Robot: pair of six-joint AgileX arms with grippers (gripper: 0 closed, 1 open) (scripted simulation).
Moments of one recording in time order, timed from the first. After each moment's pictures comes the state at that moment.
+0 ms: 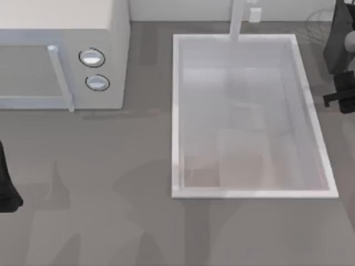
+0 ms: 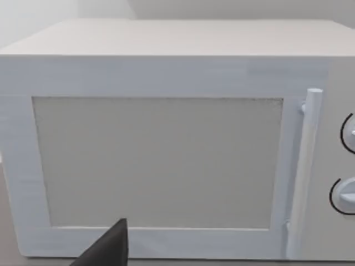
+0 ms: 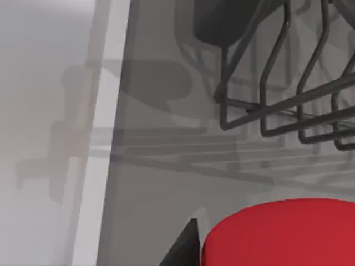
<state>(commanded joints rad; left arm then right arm) 0.00 0.00 0.00 0.00 0.00 0.00 0.18 1.56 0.94 -0.22 0.30 -0.10</state>
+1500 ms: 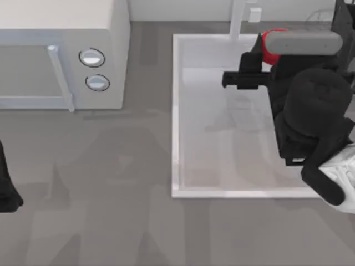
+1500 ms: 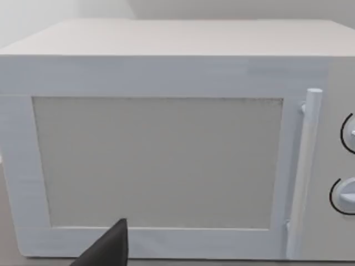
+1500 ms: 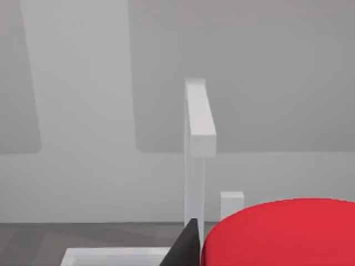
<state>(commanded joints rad) 0.00 0.00 0.00 0.00 0.00 0.00 0.65 1.70 0.70 0.99 0.68 0.02</state>
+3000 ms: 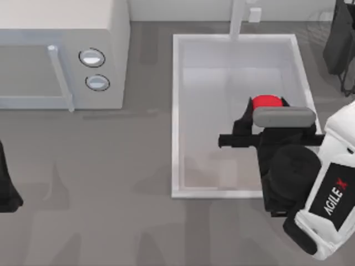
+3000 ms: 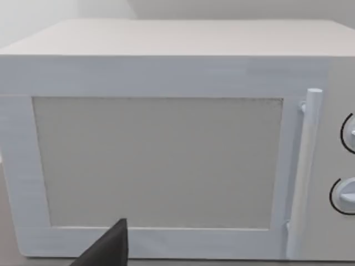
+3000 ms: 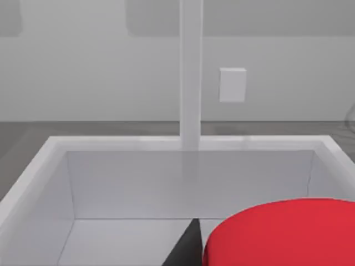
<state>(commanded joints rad) 0.00 0.00 0.00 0.00 0.00 0.00 0.65 2.23 0.61 1.61 0.68 0.02</state>
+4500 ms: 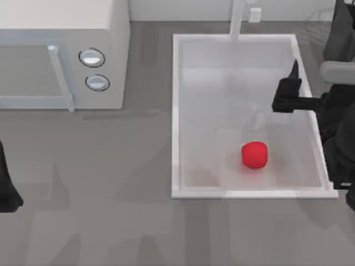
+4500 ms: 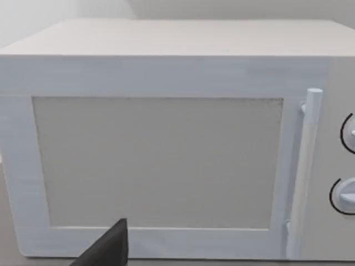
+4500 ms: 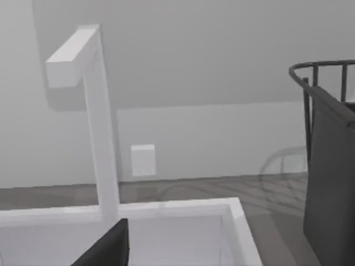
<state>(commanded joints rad) 0.00 0.00 0.00 0.00 0.00 0.00 0.47 1.69 0.47 1.19 0.55 0.06</state>
